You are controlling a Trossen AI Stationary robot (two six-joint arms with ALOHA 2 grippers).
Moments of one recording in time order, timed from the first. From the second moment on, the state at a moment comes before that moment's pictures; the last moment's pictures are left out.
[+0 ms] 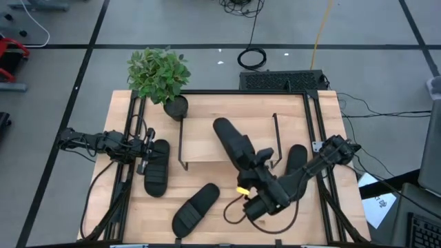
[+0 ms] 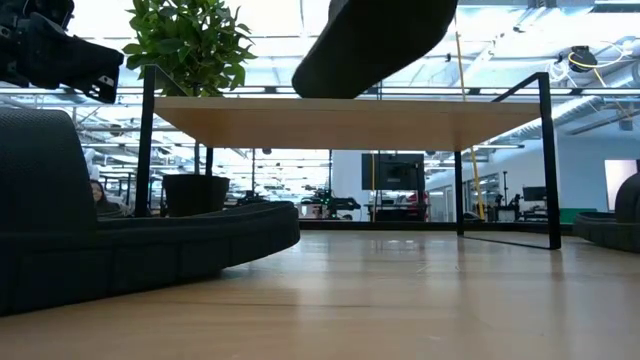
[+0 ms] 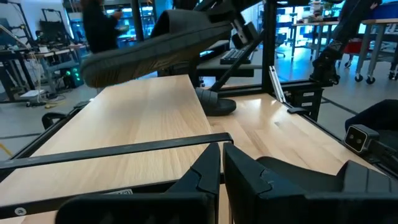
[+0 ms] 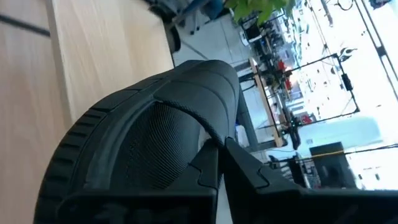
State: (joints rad) left arm -0.22 0.01 0.12 -0.16 -0.05 0.05; right arm 0.58 1.94 1.84 -1.59 1.28 0.56
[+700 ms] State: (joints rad) left arm -0.22 0.01 0.12 -0.19 -0.05 0.02; right arm 0.52 1.75 1.60 -1.59 1.26 0.49
